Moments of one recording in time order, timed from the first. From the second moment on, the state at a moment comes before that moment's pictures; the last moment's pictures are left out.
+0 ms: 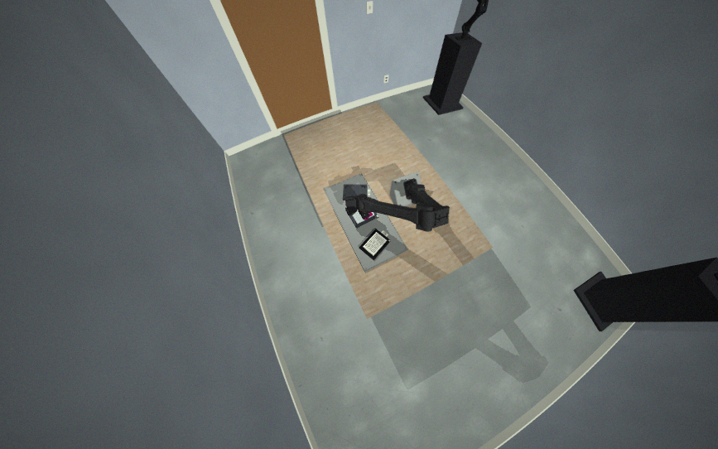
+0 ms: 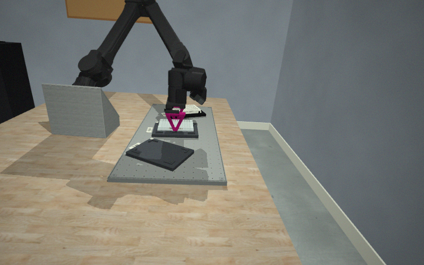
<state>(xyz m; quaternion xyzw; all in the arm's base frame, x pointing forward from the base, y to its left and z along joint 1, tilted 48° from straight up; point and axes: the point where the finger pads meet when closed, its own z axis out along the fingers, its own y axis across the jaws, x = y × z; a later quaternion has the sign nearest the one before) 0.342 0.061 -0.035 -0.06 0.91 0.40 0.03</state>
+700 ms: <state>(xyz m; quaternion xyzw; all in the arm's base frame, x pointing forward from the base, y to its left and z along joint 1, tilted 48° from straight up) 0.342 0.063 -0.037 -0.06 0.91 0.40 0.03</state>
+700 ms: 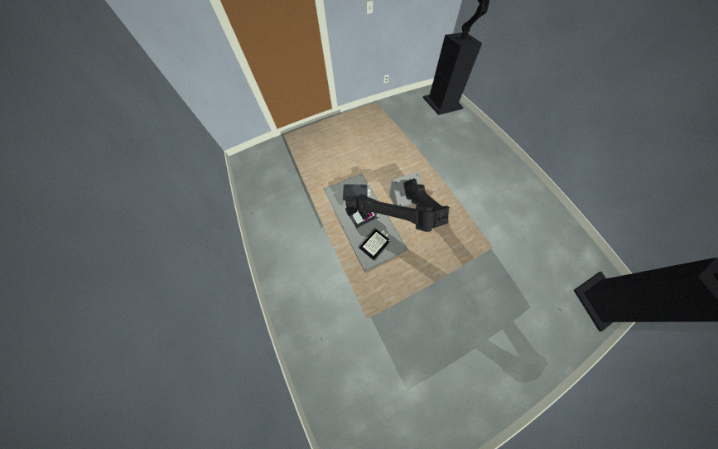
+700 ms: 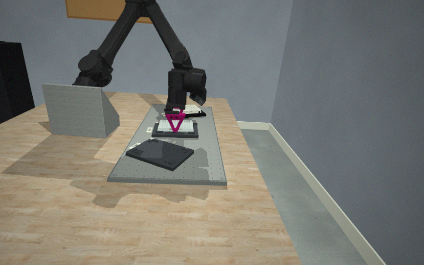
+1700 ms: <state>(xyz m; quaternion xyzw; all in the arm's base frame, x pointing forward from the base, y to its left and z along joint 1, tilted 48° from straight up) 0.342 0.063 -0.037 -0.06 0.91 0.40 0.03</state>
